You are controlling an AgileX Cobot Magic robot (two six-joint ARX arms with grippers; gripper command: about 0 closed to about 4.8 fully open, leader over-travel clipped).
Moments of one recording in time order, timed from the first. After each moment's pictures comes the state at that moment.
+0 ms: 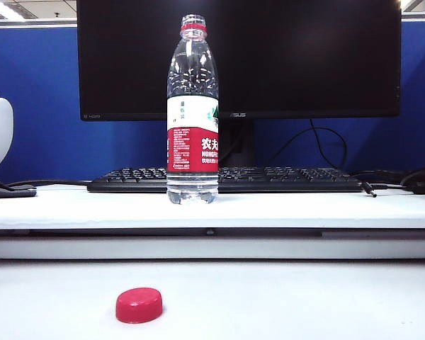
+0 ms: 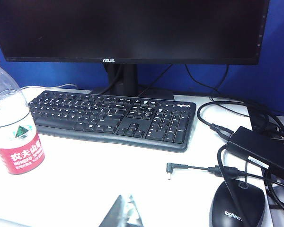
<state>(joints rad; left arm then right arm) 0.00 0.01 0.01 -0.02 0.00 -0.03 0.51 0.05 0.47 -0.46 0.23 0.10</state>
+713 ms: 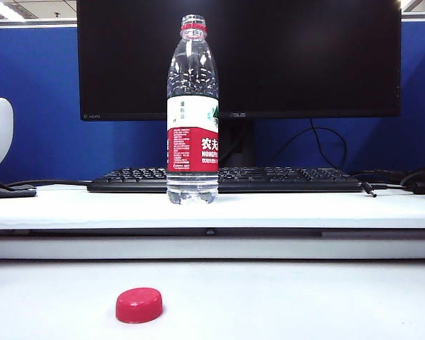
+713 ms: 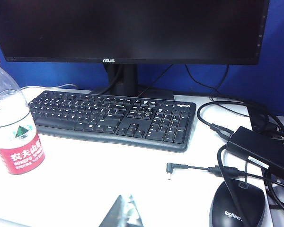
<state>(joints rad) 0.00 0.01 0.01 -0.02 0.00 -0.03 0.51 0.05 0.47 -0.46 0.23 0.10</state>
